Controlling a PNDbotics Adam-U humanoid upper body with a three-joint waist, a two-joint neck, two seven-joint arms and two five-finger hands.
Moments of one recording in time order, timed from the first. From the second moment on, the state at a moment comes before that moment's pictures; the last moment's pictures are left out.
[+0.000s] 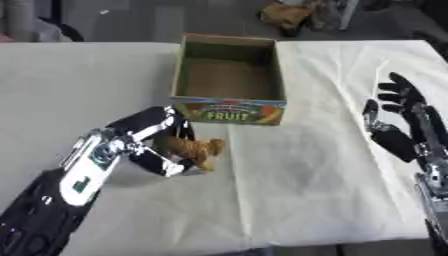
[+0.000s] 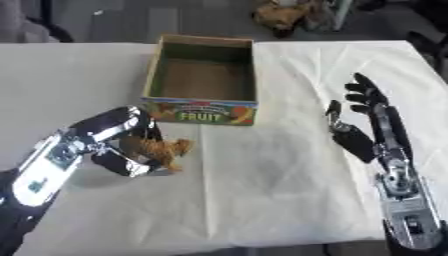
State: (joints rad) left arm -0.62 0.31 -0.40 -1.37 -0.56 -0.25 -0.41; right arm -0.14 -0.23 -0.12 -1.70 0.39 -0.08 -0.01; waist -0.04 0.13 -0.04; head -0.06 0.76
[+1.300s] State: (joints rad) left arm -0.95 0.24 -0.23 -1.05 -0.62 -0.13 -0.14; right arm -0.18 -0.22 -0.08 -1.70 0.38 -0.09 0.03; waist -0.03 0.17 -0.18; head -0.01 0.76
